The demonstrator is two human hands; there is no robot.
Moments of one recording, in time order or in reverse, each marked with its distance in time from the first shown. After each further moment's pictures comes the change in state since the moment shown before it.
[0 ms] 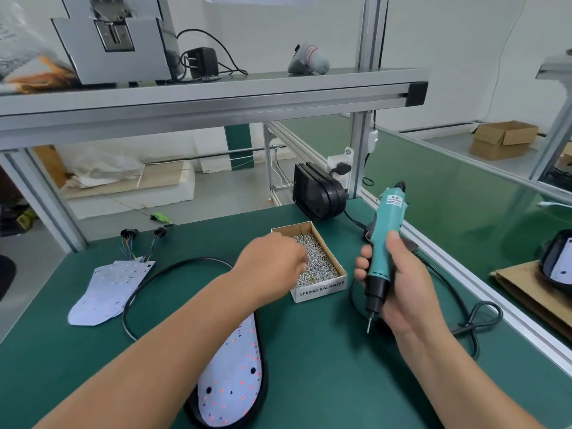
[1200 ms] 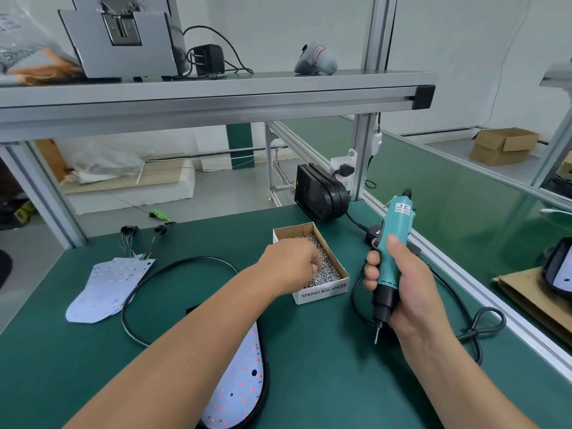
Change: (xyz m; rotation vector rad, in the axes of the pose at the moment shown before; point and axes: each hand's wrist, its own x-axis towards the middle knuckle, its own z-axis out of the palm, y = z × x) left_hand 0.037 0.003 0.031 -0.211 -0.140 -0.070; right_hand 0.001 -0.002 -0.002 -0.090 -0.022 -0.028
